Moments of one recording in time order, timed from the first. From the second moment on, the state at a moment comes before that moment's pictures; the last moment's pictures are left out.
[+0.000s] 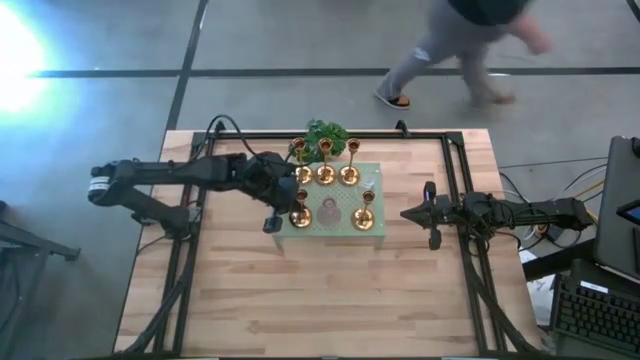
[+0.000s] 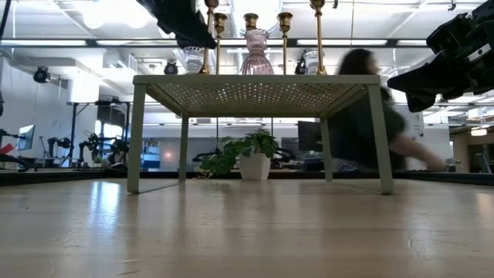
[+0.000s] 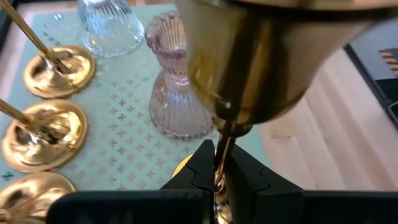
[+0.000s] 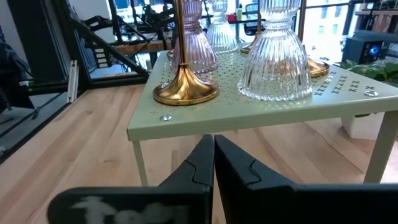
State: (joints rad) left arm 0.11 1.30 1.16 -0.54 0.22 0.17; right arm 0.04 0.13 0.01 0.02 0.08 0.13
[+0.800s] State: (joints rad) left arm 0.16 1.29 1.08 -0.49 0.31 0.12; right arm 0.04 0.13 0.01 0.02 0.08 0.13
